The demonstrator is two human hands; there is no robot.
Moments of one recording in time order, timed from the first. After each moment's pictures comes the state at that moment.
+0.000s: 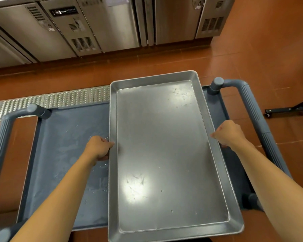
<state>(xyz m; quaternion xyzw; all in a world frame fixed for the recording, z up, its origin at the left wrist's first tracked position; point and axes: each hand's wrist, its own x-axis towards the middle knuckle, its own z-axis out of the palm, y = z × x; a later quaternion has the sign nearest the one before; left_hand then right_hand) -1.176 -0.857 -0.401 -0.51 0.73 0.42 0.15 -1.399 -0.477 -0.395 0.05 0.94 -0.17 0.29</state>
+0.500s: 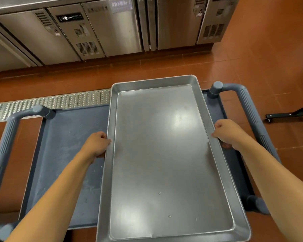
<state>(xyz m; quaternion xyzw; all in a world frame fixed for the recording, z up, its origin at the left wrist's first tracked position) -1.175 -0.862 -0.377 -0.49 0.73 0.45 0.14 -1.403 -0.479 -0.366 0.00 0.92 -0.22 0.33</state>
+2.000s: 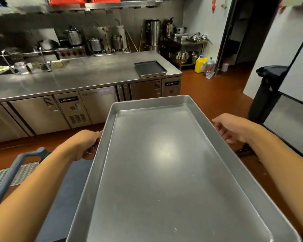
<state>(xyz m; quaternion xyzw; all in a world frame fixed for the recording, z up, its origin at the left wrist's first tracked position) -1.100 -0.699 -0.129 -0.38 0.77 0.51 0.05 -1.268 -0.276 -0.109 0.07 0.85 -0.44 0.27</state>
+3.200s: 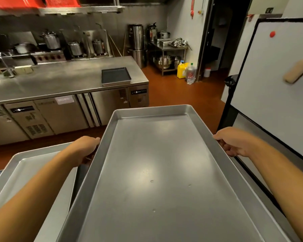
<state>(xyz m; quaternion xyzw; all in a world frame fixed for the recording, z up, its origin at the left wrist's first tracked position) -1.385 -0.314 -0.144 -0.38 0.79 0.47 0.06 -1.496 0.120 -0.104 0.09 0.86 -0.45 0.23</state>
